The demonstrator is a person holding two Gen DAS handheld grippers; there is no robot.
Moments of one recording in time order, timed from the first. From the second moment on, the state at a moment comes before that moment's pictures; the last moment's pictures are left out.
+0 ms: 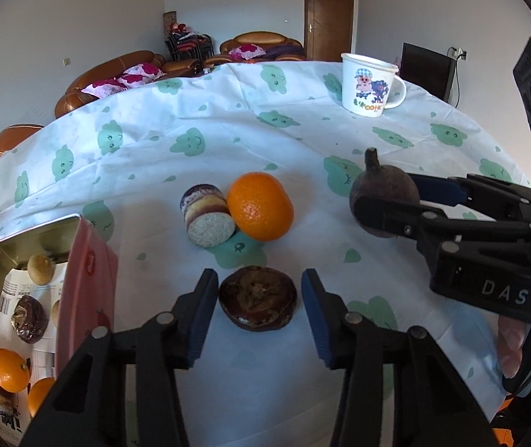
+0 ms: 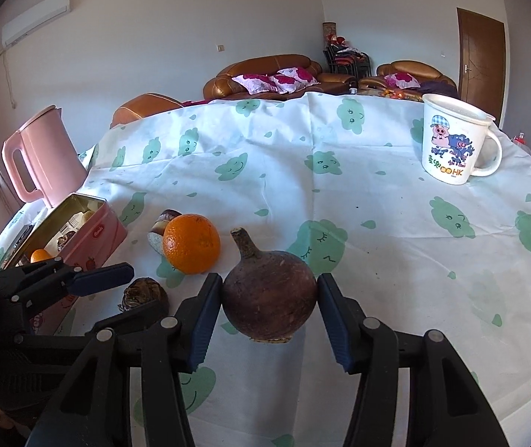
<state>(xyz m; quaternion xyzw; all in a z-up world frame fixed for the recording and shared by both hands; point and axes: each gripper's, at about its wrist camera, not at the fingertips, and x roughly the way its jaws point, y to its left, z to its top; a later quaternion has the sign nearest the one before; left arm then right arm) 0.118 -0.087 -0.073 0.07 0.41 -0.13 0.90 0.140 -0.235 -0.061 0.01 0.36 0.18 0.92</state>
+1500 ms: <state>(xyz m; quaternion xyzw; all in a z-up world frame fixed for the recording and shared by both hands) 0.077 -0.055 -0.035 0.01 0.26 -0.08 0.96 0.097 -0.239 -0.034 0.00 0.23 0.23 0.95</state>
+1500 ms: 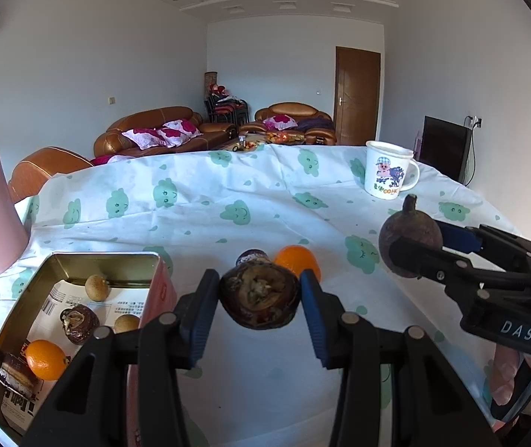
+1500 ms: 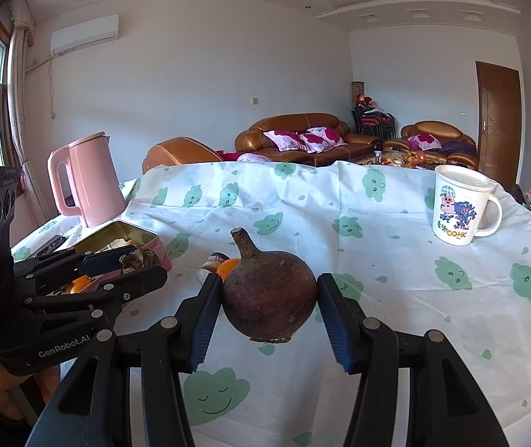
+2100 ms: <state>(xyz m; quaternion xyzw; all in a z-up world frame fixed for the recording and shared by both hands) 0.062 -0.050 -0.027 0.01 0.21 -0.06 0.98 0.083 -0.238 -0.028 -0.01 0.19 0.23 0.95</state>
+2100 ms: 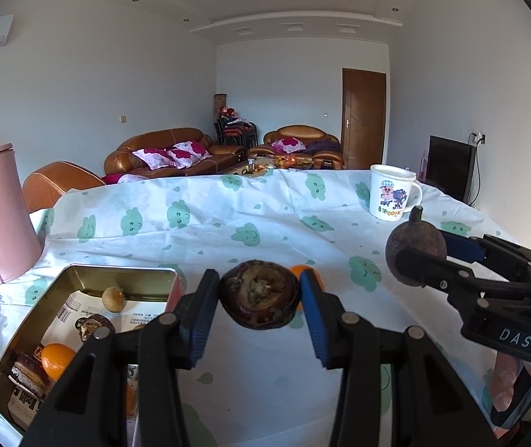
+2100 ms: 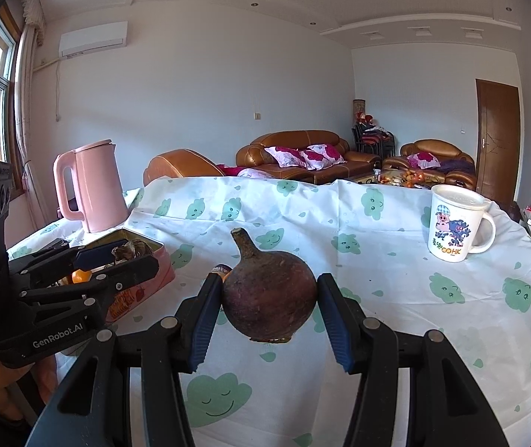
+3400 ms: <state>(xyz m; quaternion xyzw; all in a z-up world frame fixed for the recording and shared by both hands) 0.052 -0.011 -0.020 -0.02 0.20 -0.02 0.98 0.080 -0.199 -0.027 -0.04 0.18 0.28 0.94</state>
